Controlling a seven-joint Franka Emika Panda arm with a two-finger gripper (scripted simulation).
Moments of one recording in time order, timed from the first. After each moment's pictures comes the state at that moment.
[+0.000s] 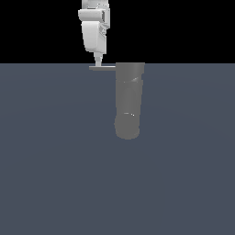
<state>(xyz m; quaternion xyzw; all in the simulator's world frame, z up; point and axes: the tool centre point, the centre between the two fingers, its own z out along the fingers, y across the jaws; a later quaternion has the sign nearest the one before) 0.086 0.070 0.281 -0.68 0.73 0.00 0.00</state>
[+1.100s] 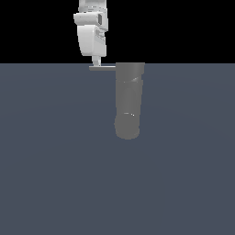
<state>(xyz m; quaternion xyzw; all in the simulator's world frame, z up) 0.070 0.074 0.270 -0.67 0.74 0.00 0.00</state>
